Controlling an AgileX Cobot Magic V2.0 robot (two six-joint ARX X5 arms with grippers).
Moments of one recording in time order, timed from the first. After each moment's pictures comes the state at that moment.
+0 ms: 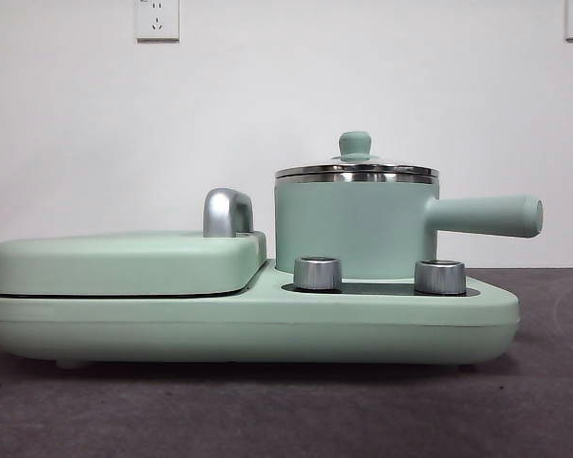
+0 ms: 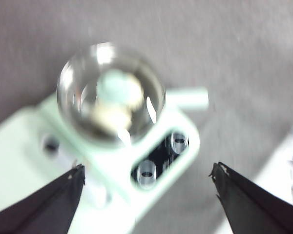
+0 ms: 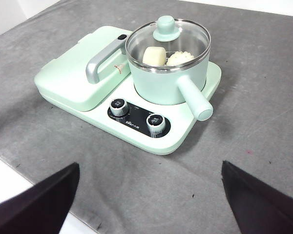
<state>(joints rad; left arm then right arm) -0.72 1.73 2.28 -1.42 0.16 -0.02 0.49 0.25 0.96 -1.16 -0.13 0.11</state>
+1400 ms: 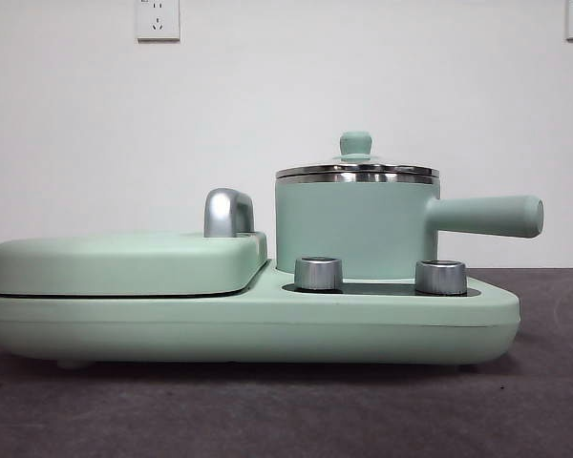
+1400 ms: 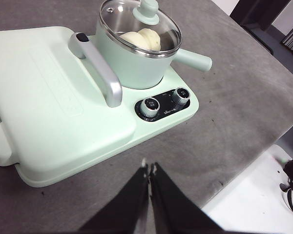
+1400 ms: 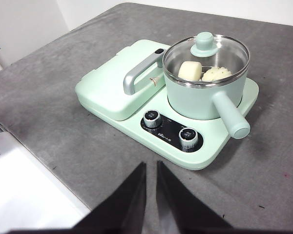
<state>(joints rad) -0.72 0.46 0.88 -0.89 0.10 -0.31 0.49 0.25 0.96 -1.10 -0.26 0.10</state>
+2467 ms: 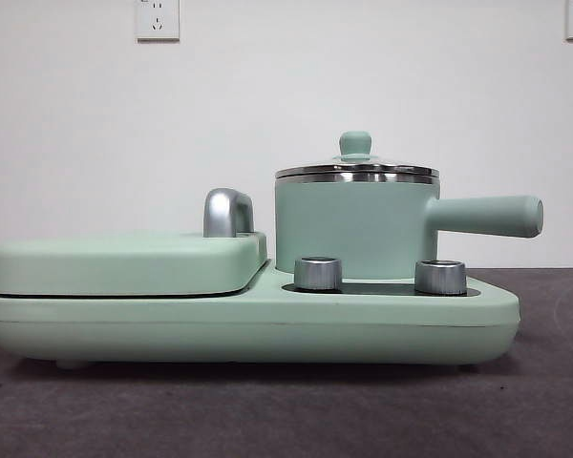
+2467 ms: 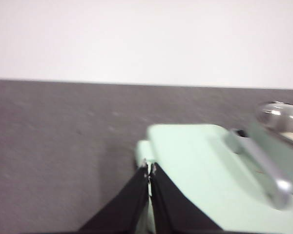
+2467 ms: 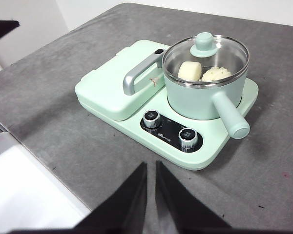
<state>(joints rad) -0.11 0.16 0.47 -0.42 0.10 -0.09 0.49 0.25 0.96 -1.10 -0.26 0.10</state>
